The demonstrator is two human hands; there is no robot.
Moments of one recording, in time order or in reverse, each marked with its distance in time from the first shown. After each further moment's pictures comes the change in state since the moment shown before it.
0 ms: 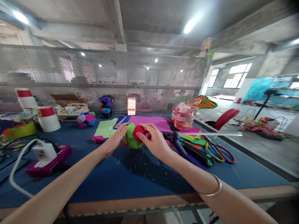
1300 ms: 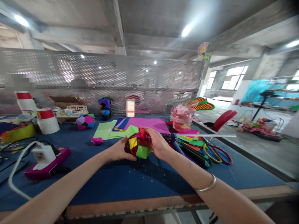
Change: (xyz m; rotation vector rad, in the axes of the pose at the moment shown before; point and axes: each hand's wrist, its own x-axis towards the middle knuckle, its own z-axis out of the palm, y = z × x) left_hand 0.010 -0.036 -0.001 0.058 -0.315 -0.004; right_hand 0.009 -0.003 0.002 0.888 0.017 0.618
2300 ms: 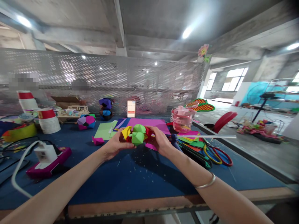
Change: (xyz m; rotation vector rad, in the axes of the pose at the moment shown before) left_hand -0.007 0.026 0.002 -0.351 0.194 0.069; right_hand 0.017 0.003 -0.019 -0.021 0.068 -0.060
